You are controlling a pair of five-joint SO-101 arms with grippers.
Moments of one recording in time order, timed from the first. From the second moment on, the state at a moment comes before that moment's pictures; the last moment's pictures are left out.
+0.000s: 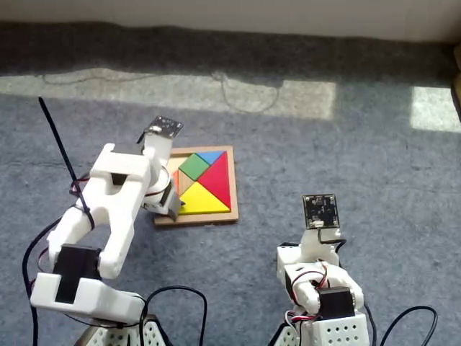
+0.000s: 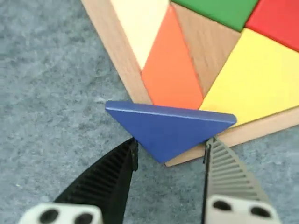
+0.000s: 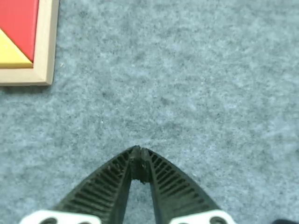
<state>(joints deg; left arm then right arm) 0.9 1.2 31.8 63.9 -6.7 -13.4 -103.6 96.0 69.8 -0.9</state>
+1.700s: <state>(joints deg) 1.7 0.8 30.7 57.5 -5.2 -13.4 -103.6 96.0 69.8 -0.9</state>
